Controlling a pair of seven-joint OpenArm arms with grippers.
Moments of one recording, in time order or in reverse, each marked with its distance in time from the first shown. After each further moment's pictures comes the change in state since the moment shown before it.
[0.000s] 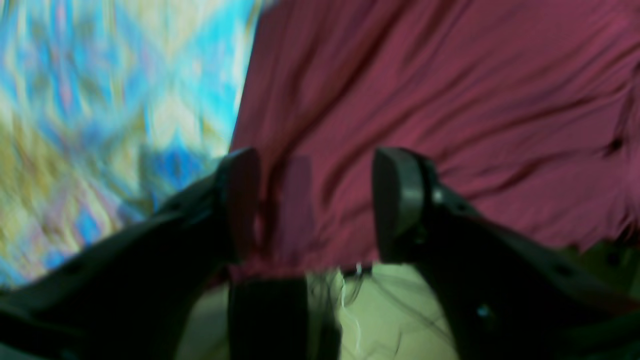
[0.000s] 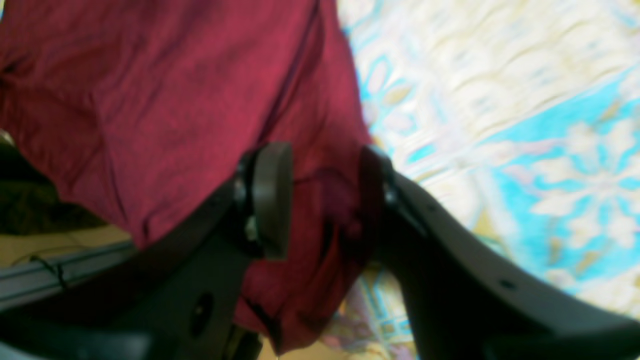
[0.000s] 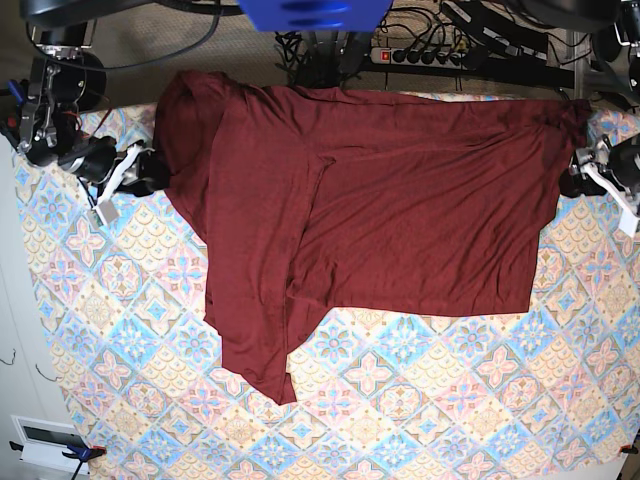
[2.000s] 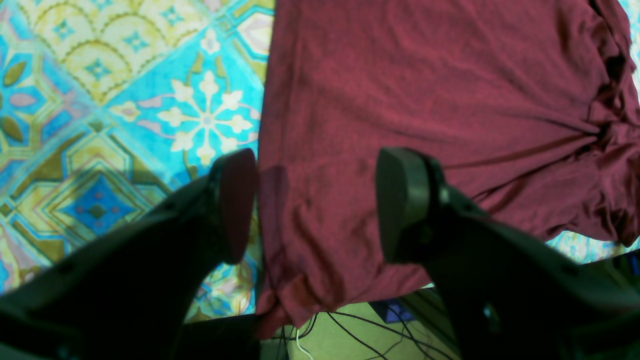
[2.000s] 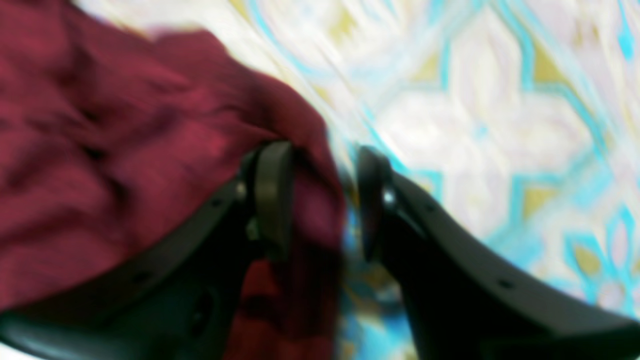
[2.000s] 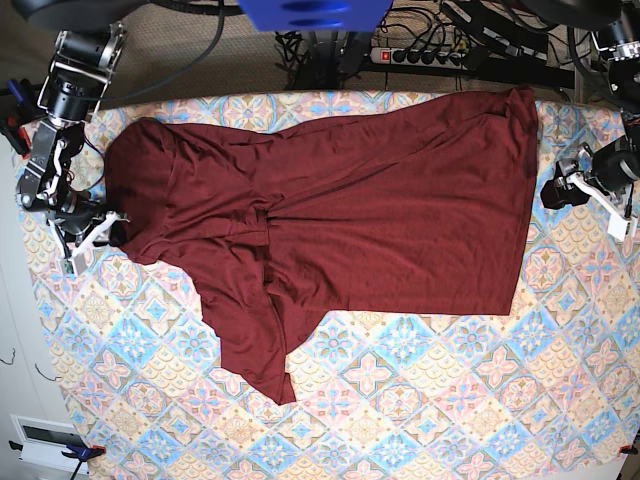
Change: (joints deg) left arm -4.6 6.9 0.7 -0.3 0.3 0.1 0.7; right arm 23.0 -4.0 5.2 -29.1 -30.1 0.2 14.6
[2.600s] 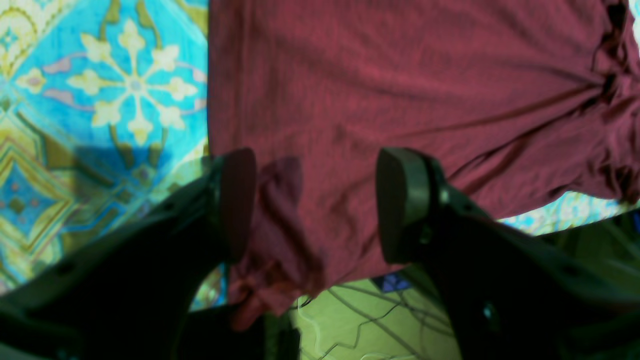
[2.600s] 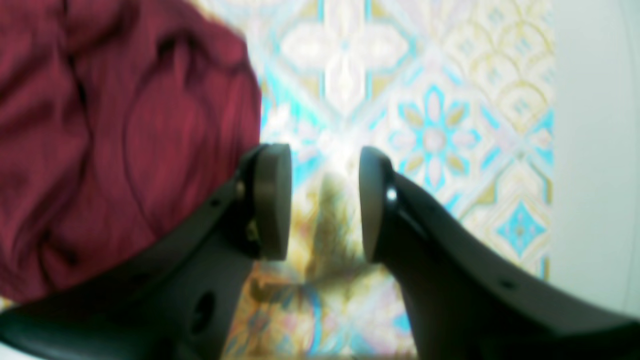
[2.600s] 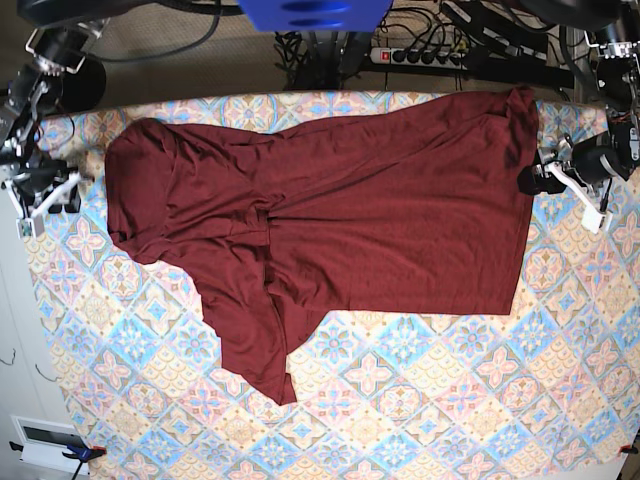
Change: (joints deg) left arm 1.1 -0.9 6.3 0.2 -0.1 -0.1 0.1; right arm -18.3 0.1 14.1 26.3 2.1 0.0 -8.8
